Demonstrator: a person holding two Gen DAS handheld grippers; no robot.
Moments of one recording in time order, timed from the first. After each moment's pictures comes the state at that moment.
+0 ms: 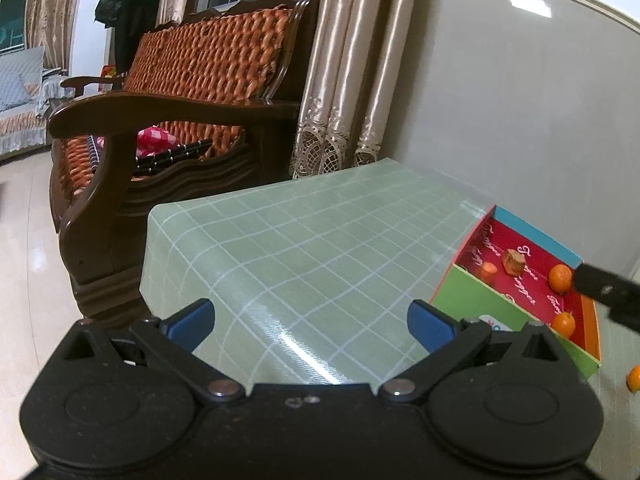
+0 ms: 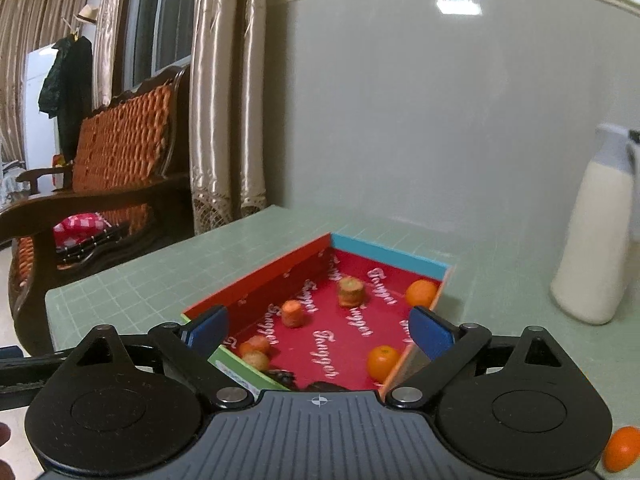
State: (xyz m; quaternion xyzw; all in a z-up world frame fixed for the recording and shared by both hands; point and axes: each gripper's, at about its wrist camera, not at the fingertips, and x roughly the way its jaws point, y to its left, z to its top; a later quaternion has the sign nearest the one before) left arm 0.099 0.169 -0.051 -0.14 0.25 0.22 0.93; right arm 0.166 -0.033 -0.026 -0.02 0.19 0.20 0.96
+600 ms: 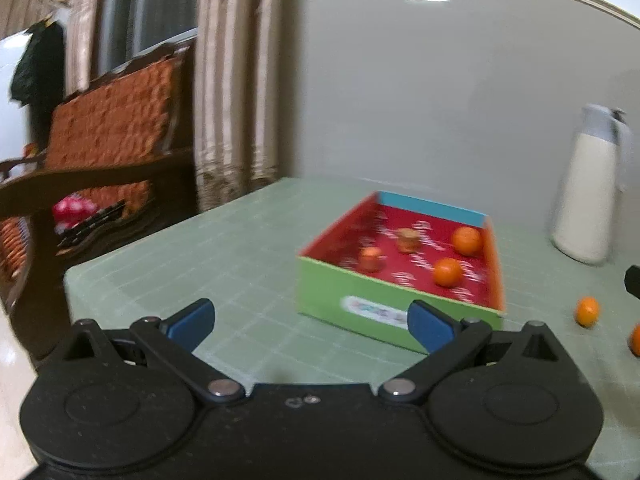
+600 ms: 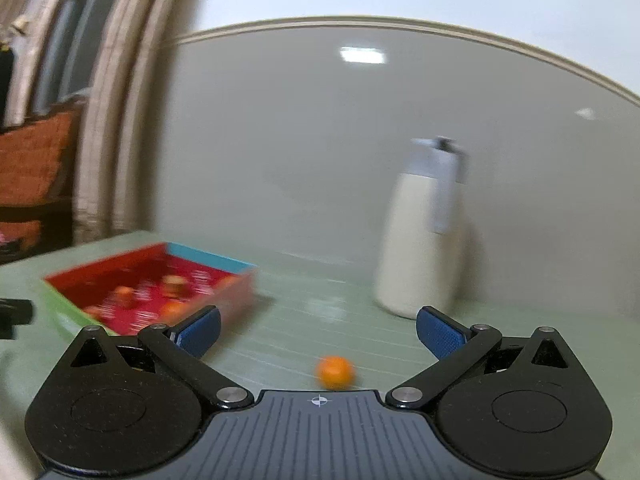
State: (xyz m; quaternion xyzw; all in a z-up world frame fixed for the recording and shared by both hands) left arm 0.109 0.078 -0.052 -0.02 0.21 0.11 0.97; right arm 0.106 -0.156 -0.057 -0.04 0.11 0.02 0.99
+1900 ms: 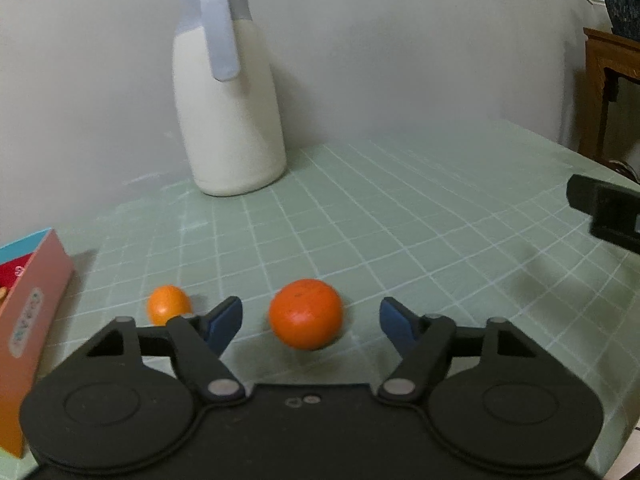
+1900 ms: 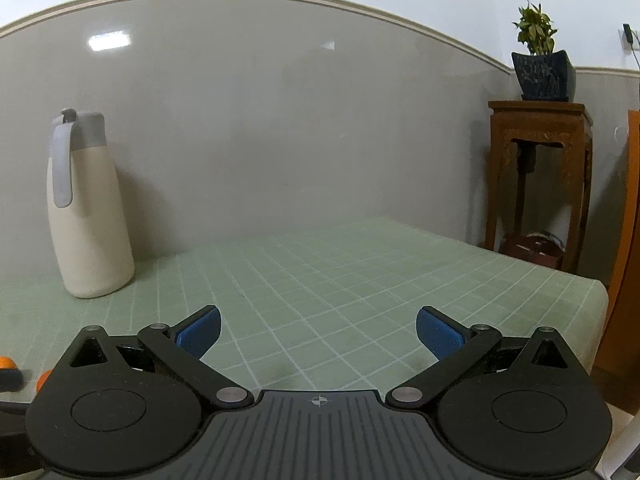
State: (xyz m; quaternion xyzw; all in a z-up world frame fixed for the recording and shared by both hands) left arm 0.181 -0.213 -0.101 0.14 0.27 -0.25 0.92; right arm 0.049 -0.353 -0.075 0.09 0.14 -0.33 0.93
